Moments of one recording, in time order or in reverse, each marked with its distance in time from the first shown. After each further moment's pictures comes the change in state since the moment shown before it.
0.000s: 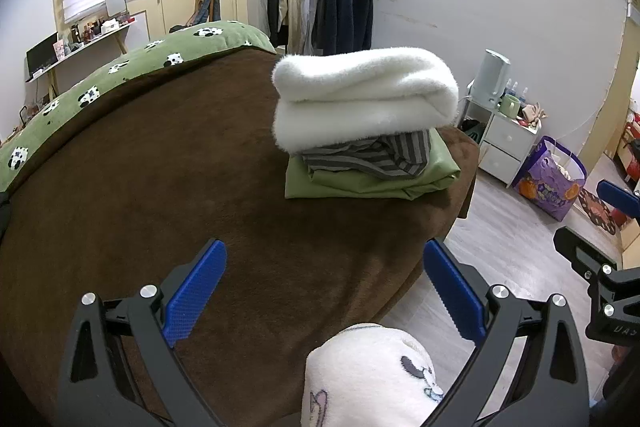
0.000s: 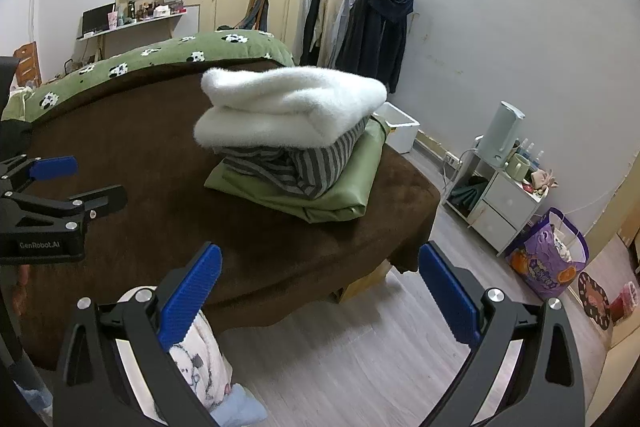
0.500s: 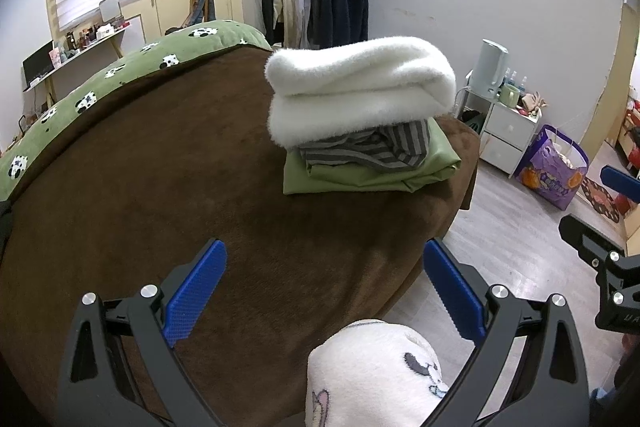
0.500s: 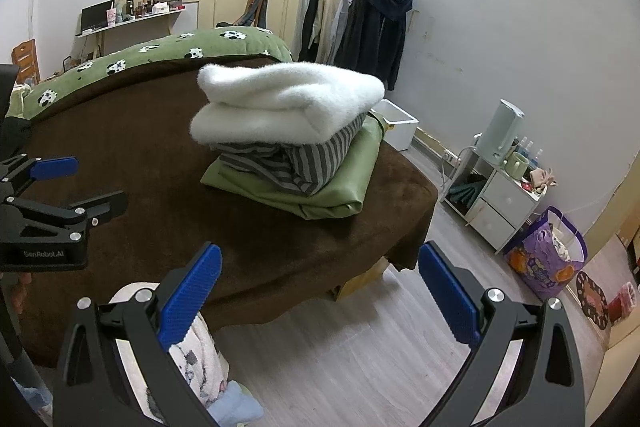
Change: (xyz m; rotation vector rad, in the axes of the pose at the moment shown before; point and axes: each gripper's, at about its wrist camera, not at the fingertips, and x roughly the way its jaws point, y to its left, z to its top) left arm 0.005 -0.006 -0.003 0.034 0.011 0.009; right arm 0.006 -0.008 0.000 0.000 0.012 -0.003
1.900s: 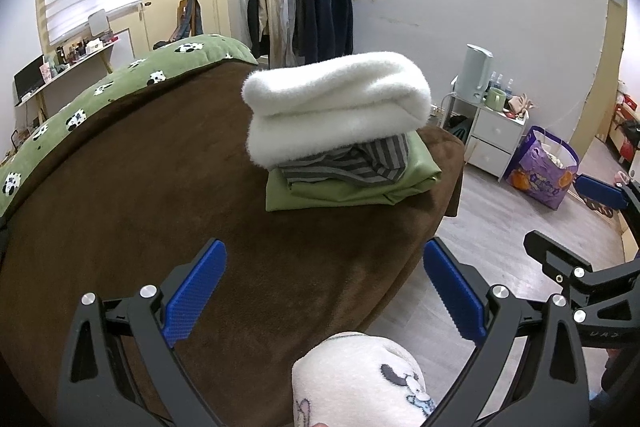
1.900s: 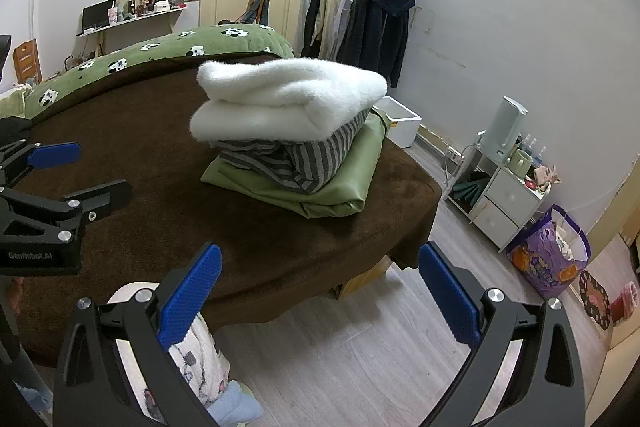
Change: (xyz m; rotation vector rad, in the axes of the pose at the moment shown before) left arm -0.011 -0.015 0.012 0.038 -0.034 -0.032; right arm 0.010 -0.008 -0.001 0.000 0.009 0.015
